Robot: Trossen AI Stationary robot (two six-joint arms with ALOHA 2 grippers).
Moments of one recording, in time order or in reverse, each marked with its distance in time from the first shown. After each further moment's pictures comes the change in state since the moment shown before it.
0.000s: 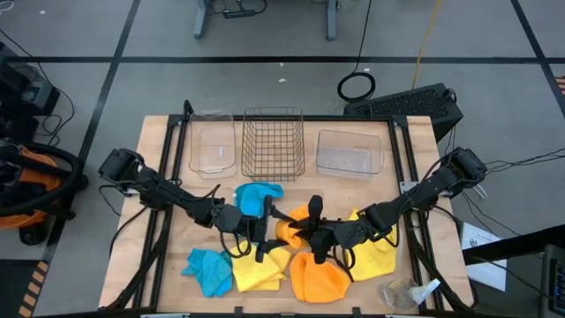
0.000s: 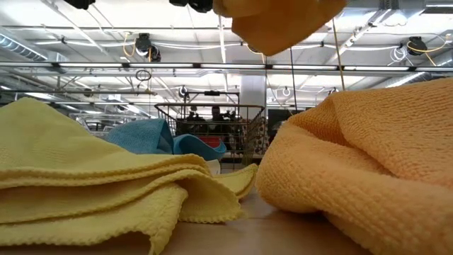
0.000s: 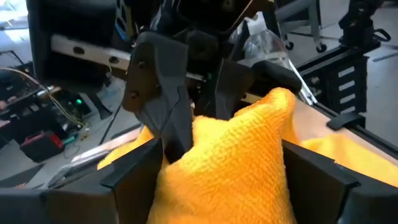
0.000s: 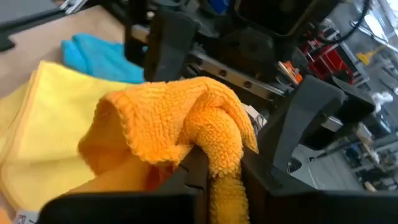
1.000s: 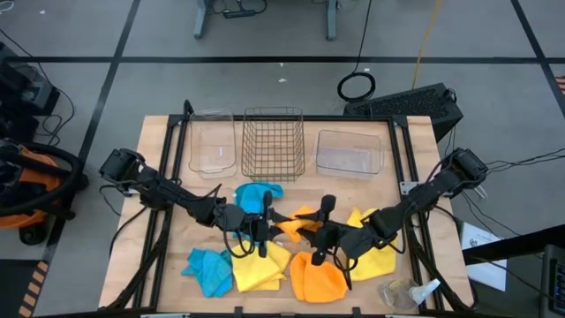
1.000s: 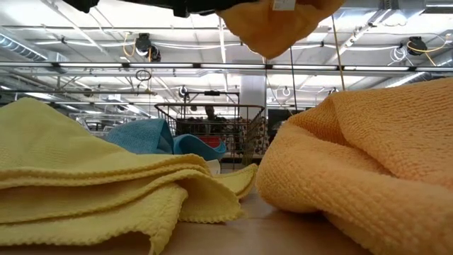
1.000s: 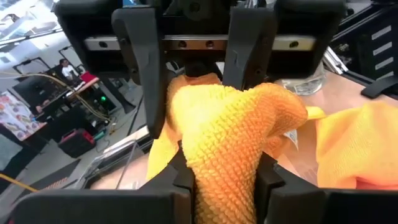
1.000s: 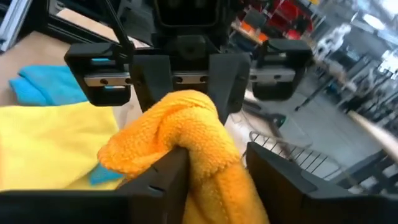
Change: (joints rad) left arm 0.006 0.004 0.000 -0.039 -0.075 0.116; right arm 0.083 -0.006 0.010 -0.057 0.264 0.370
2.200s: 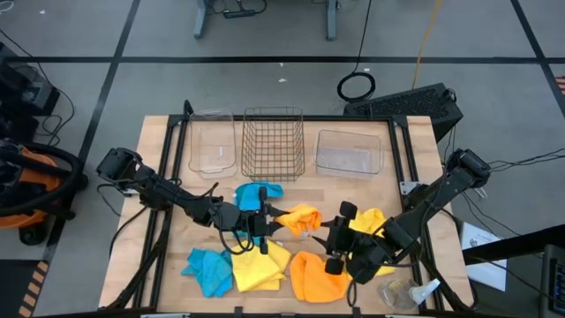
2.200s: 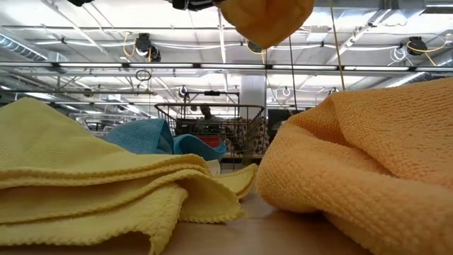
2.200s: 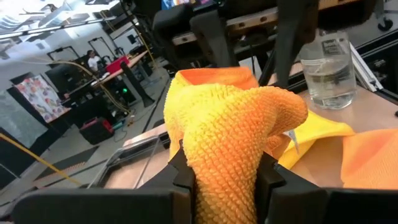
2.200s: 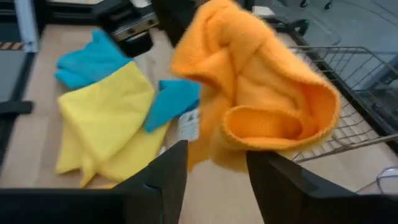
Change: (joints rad) left arm -0.007 -0.031 0.000 0.032 -0.103 -0.048; right arm 0.108 -0.002 0.252 -0.765 0.016 0.761
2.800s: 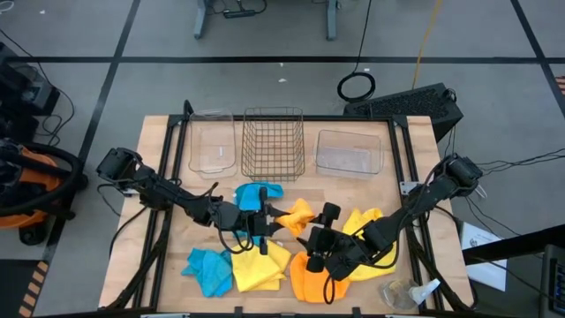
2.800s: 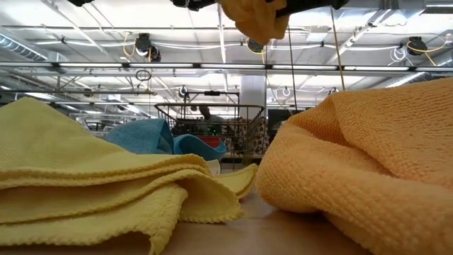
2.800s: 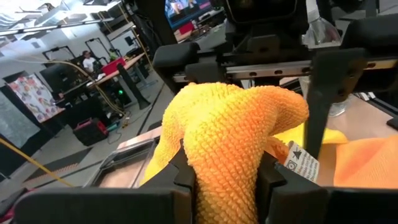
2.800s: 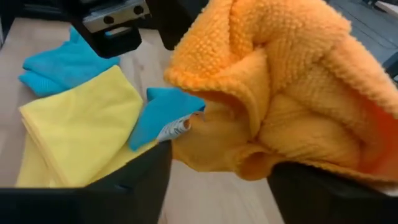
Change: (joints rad) left arm 0.001 0.000 0.000 0.015 0.024 -0.025; right arm -0.074 0.125 0.000 0.195 0.010 -0.128
